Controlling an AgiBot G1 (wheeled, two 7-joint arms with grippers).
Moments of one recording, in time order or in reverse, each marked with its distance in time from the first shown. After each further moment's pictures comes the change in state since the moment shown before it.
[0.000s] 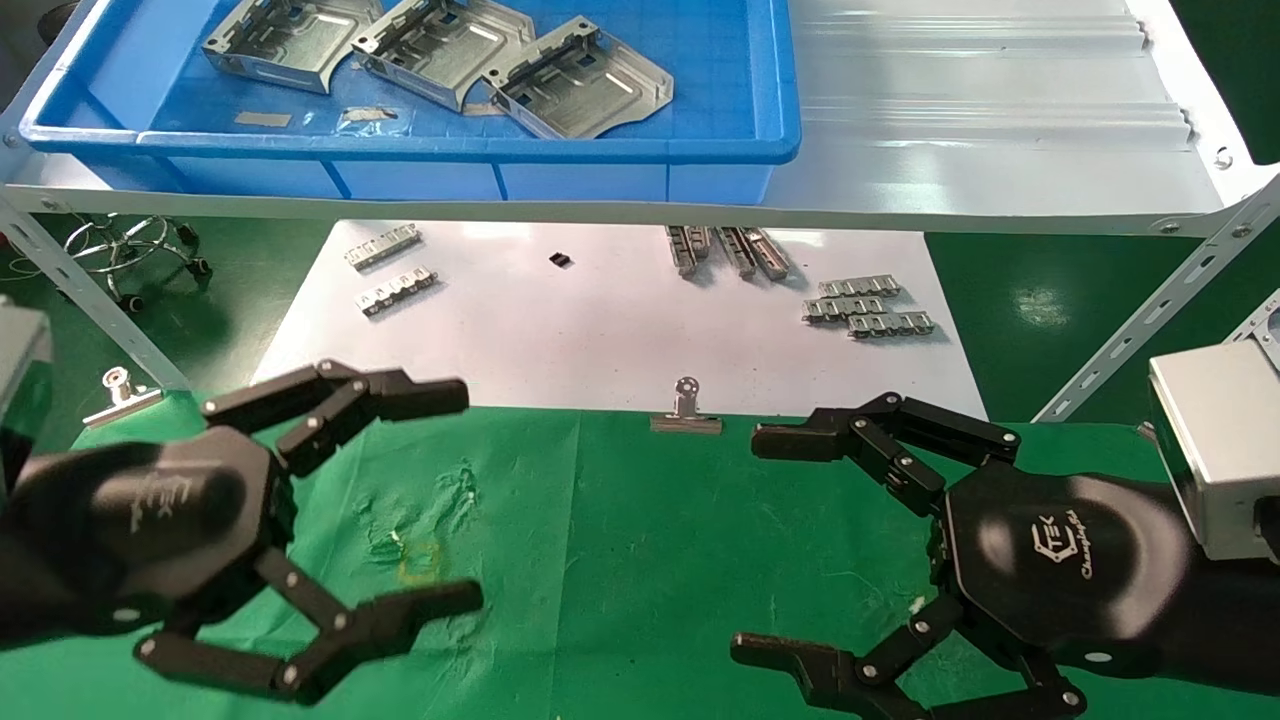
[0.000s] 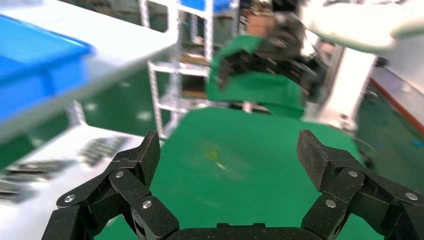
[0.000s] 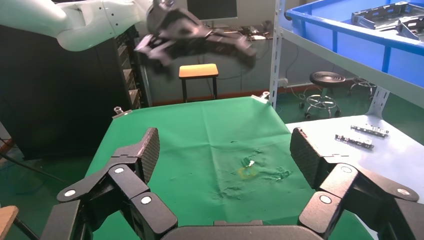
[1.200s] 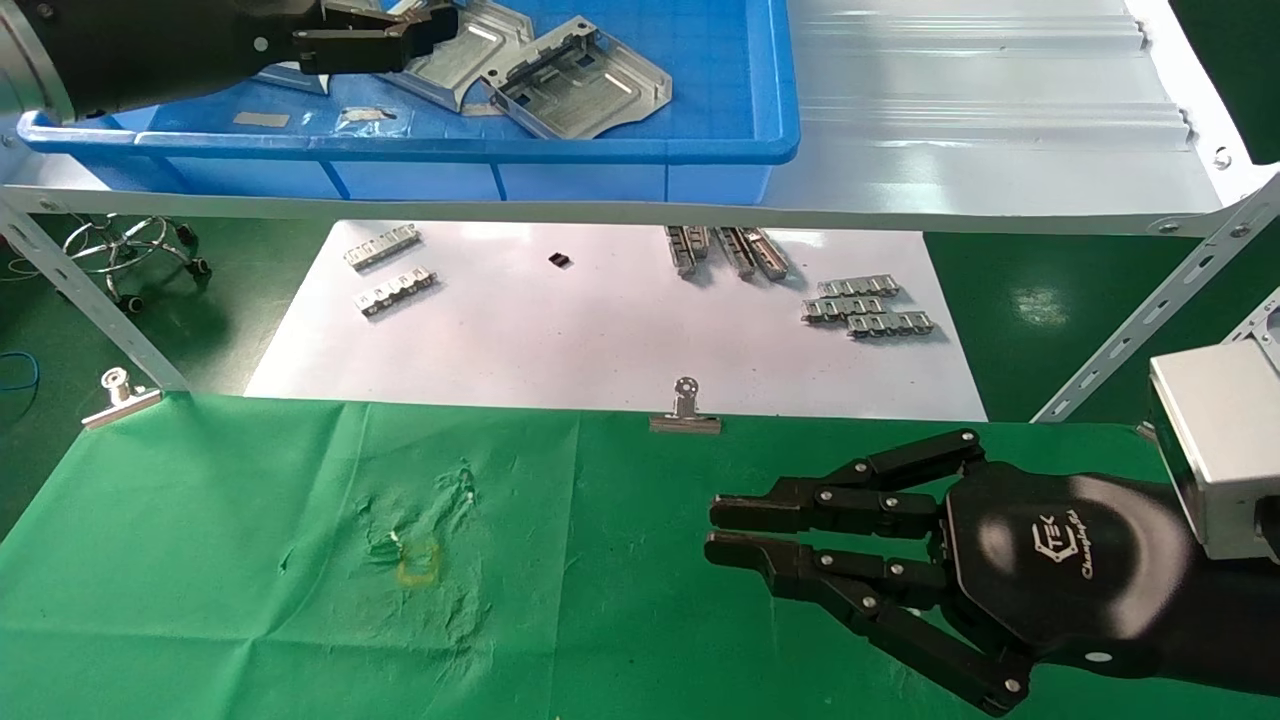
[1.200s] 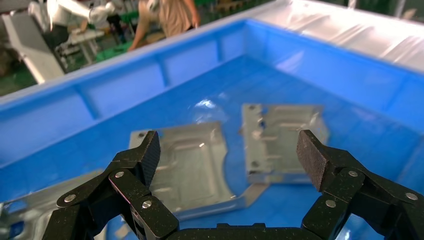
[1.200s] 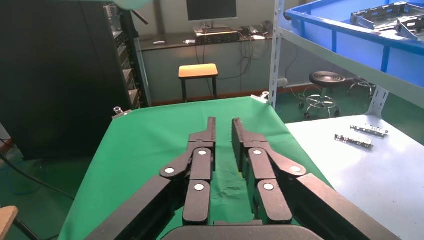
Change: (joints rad) left arm -0.759 0.376 0.218 0.793 0.501 -0.358 0.070; right arm 0.000 0.000 0.000 0.000 0.000 0.000 0.000
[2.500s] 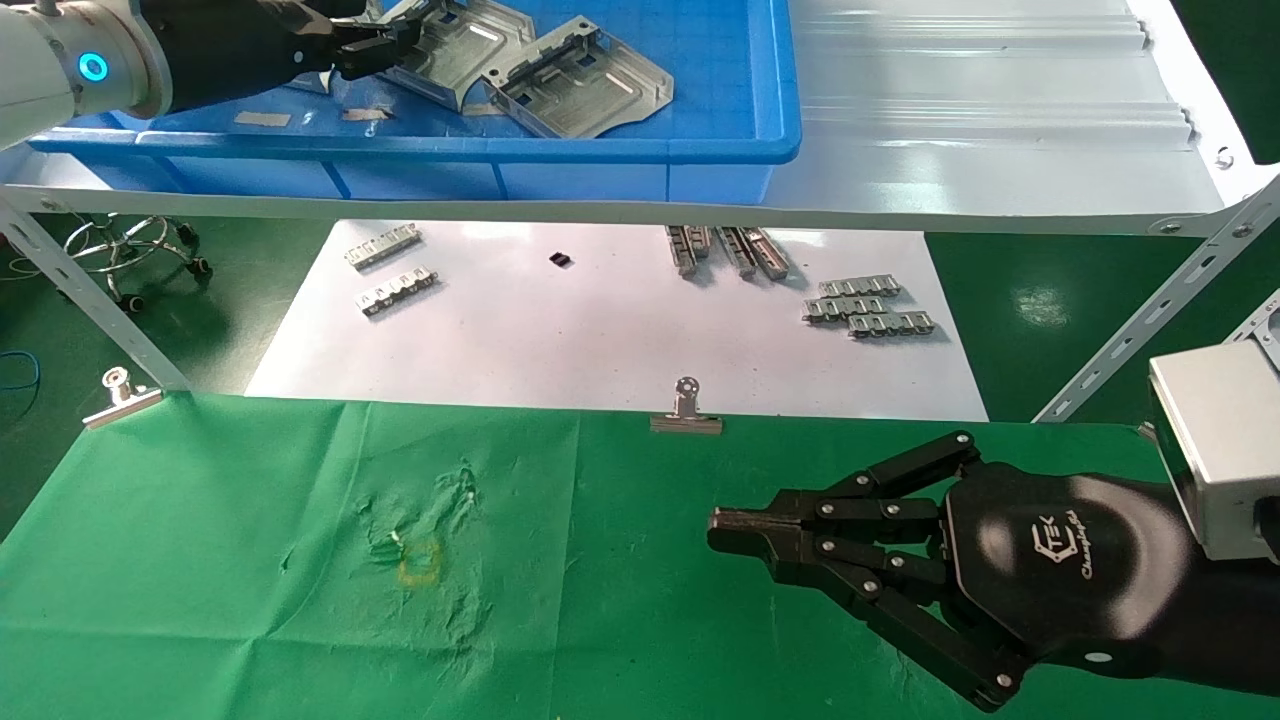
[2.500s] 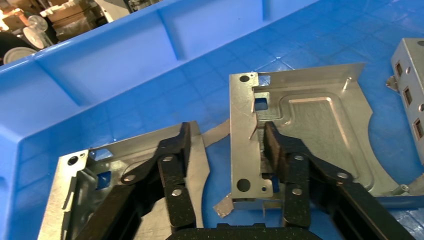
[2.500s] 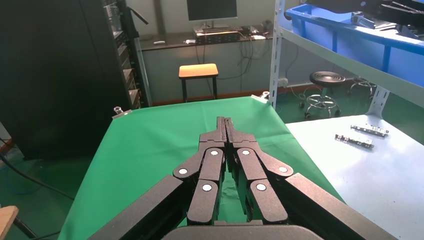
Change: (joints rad) left arm -0.171 0.208 0.044 0.457 0.101 -0.282 0.219; right arm 0.000 0.000 0.000 0.000 0.000 0.000 0.000
